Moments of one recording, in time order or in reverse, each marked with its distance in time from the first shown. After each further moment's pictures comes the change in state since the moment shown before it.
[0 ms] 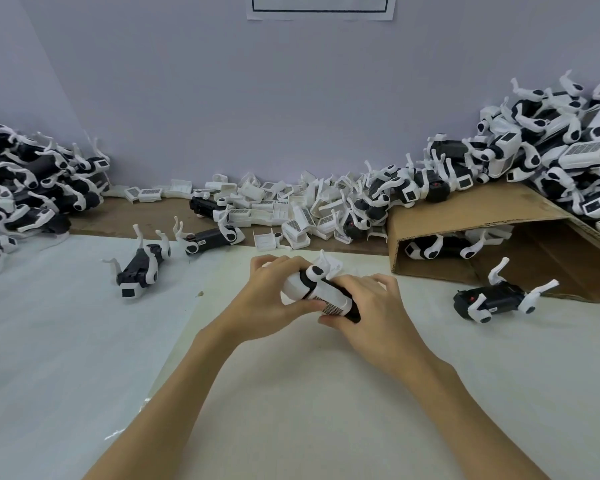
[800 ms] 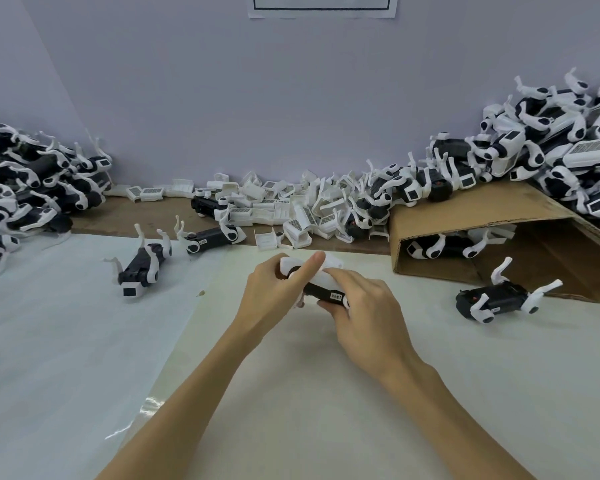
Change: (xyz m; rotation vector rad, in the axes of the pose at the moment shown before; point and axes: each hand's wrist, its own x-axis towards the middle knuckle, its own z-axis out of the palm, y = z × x) left_hand 0.010 0.020 0.017 -0.442 0.206 -0.477; right_hand 0.001 -0.023 0.008 -0.053 0.105 0.044
